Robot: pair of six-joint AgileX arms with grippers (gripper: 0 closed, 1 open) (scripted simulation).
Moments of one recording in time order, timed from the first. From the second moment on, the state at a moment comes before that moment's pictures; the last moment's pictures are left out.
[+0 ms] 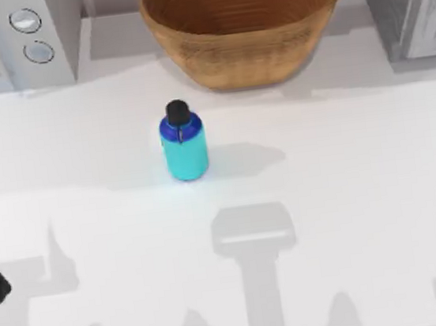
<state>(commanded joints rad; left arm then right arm) 0.00 0.00 0.00 0.00 0.00 0.00 0.00 0.00 0.00 0.00 0.00 0.00</state>
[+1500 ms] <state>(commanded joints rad) 0.00 0.00 0.00 0.00 0.00 0.00 0.56 1.98 0.55 1.39 -0.06 0.01</state>
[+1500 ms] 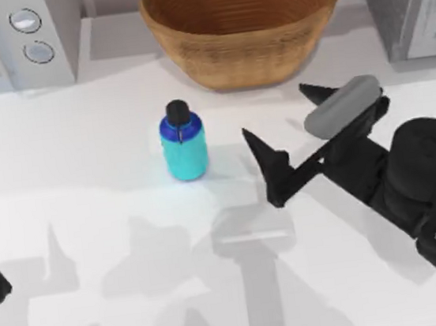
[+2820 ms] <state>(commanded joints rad) 0.00 0.00 0.00 0.00 0.00 0.00 0.69 2.49 1.01 1.49 -0.06 0.01</state>
